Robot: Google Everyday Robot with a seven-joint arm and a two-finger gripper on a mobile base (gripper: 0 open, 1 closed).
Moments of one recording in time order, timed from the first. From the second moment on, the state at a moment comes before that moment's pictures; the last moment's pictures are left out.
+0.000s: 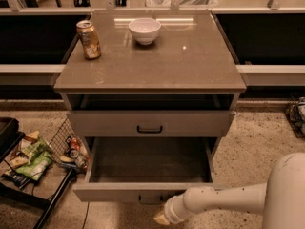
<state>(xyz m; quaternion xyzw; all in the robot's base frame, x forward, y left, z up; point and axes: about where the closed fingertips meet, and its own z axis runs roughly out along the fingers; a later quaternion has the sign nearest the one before) 0.408 -0.027 0.278 -0.49 0.82 0.25 0.17</state>
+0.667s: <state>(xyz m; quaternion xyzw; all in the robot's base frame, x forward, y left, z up) 0.437 -0.034 0.294 -0.49 0.82 0.24 0.19</state>
